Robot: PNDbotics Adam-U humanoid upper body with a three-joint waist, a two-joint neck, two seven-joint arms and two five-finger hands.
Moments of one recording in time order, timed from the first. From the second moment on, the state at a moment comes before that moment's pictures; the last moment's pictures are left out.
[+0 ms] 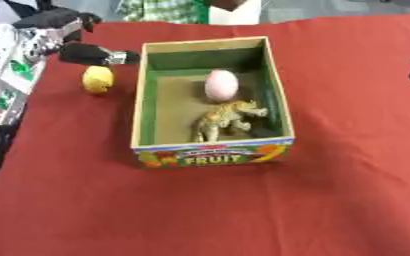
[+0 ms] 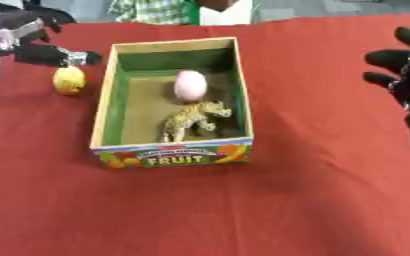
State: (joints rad) left arm -0.93 0.55 -0.16 -1.35 -0.98 0.35 -0.70; right arm -0.25 -0.51 -0.01 -1.98 -0.25 -0.10 -0.01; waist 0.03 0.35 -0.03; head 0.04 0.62
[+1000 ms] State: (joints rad) left arm -0.94 0.54 -0.14 -1.16 -1.03 0.37 -0.73; right arm -0.25 -0.51 -0.01 -1.98 -0.25 -0.10 0.00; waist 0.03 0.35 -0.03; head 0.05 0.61
